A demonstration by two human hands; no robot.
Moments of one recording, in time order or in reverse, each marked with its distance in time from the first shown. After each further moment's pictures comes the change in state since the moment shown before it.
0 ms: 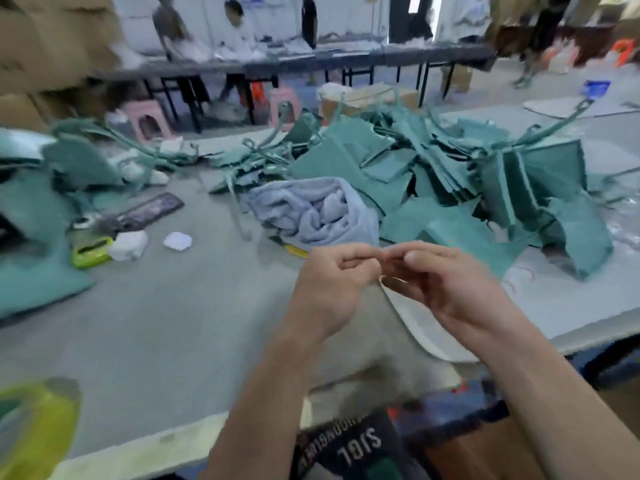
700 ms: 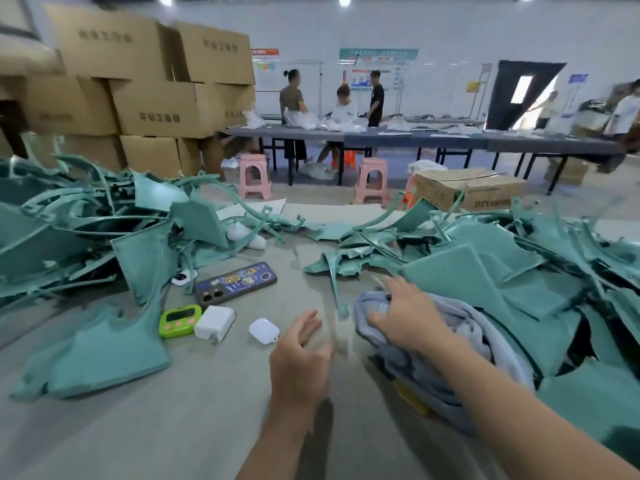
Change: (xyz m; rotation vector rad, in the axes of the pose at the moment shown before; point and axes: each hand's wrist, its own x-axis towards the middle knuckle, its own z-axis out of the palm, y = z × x) left_hand 0.109 -0.086 -0.177 0.102 0.723 -0.144; right_hand 0.290 0.048 0.147 -1.554 -0.164 -0.202
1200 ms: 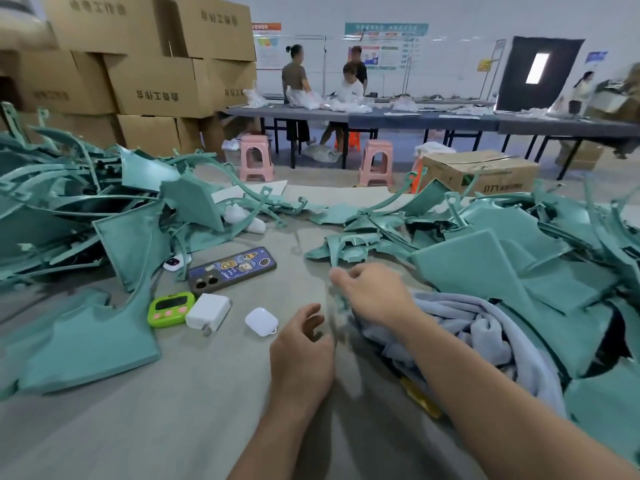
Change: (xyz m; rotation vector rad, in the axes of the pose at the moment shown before) left_hand 0.019 -0.013 0.007 0.157 0.050 0.034; right_hand 0.016 -0.064 0.008 0.256 0.014 0.011
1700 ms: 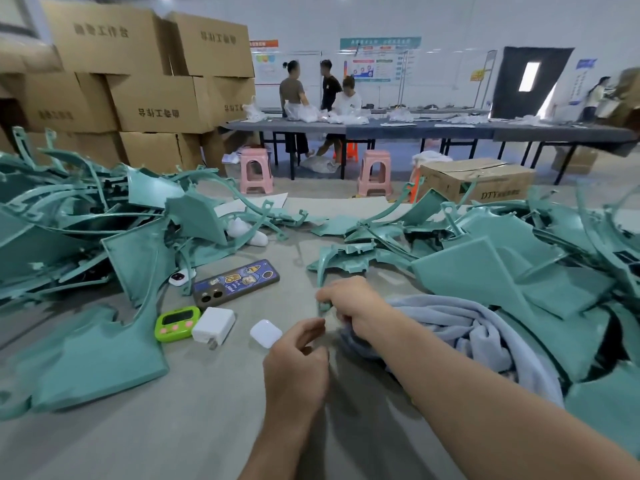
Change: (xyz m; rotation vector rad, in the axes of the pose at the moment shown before) left_hand -0.006 0.002 -0.018 -0.068 0.009 0.063; right_hand 0.020 -0.029 0.023 0.554 -0.169 0.293
